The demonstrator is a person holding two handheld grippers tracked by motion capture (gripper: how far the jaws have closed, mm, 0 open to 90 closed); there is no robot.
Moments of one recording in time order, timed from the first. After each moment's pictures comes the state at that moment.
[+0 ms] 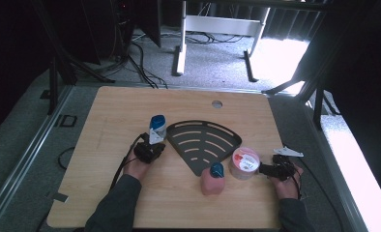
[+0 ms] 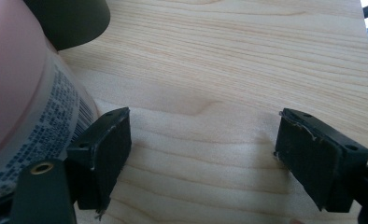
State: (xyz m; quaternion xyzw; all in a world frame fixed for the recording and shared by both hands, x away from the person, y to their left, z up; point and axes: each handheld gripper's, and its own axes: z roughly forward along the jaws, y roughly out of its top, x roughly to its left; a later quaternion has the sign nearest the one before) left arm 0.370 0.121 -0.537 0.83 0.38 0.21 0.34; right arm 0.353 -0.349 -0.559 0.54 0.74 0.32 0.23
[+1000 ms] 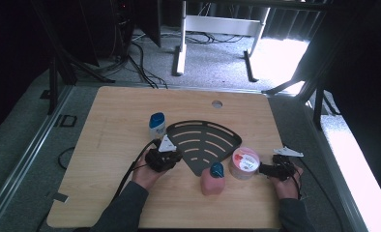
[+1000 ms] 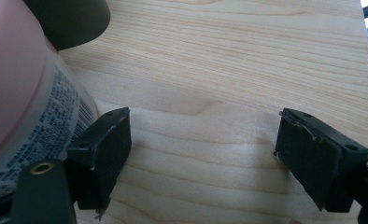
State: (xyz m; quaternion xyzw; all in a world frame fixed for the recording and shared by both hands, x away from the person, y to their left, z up) left arm 0.331 0.080 -0.507 0.85 0.31 0.14 0.39; right arm 0.353 -0.349 -0.559 0.54 0.74 0.32 0.23
